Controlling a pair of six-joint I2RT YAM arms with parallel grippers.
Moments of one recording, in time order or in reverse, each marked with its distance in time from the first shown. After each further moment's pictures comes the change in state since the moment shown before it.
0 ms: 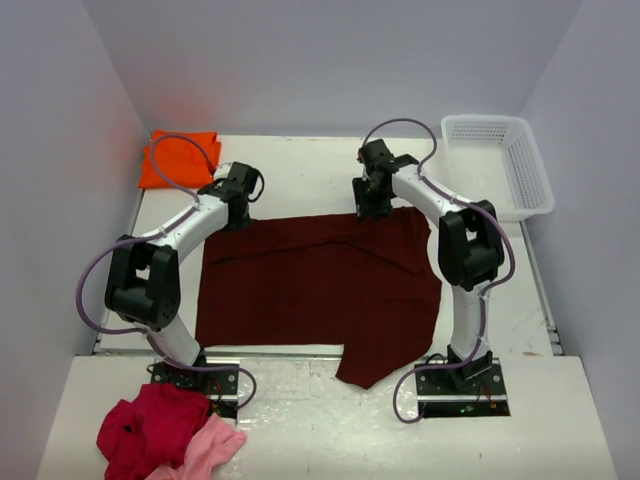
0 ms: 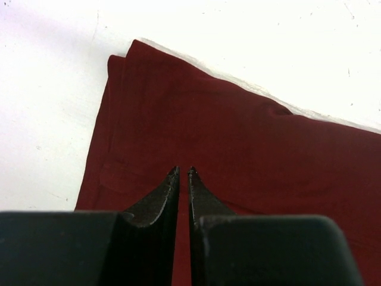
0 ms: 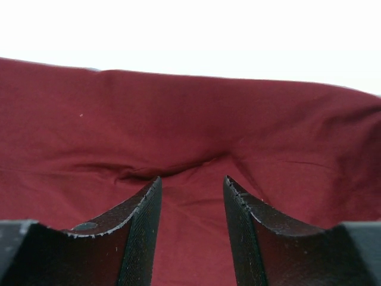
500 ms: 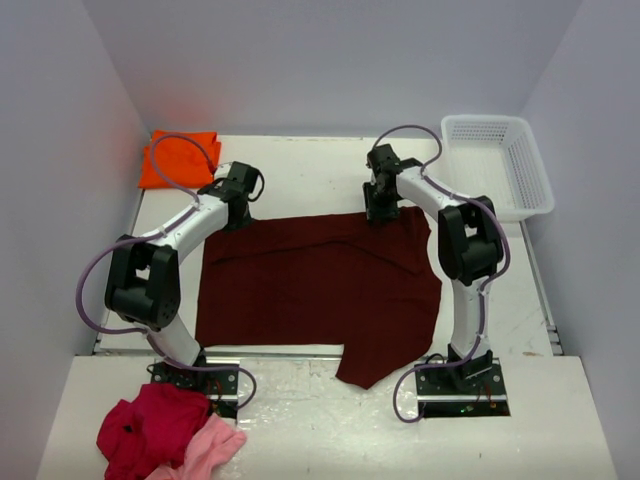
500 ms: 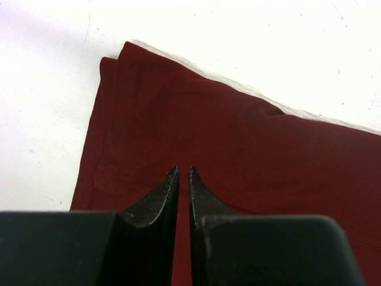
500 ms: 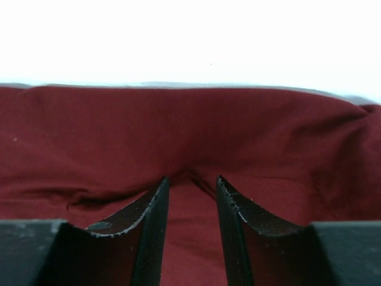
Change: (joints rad) left arm 0.000 0.000 0.000 0.016 0.016 0.006; right arm -0.055 0.040 -0.036 0.029 0.020 -0.014
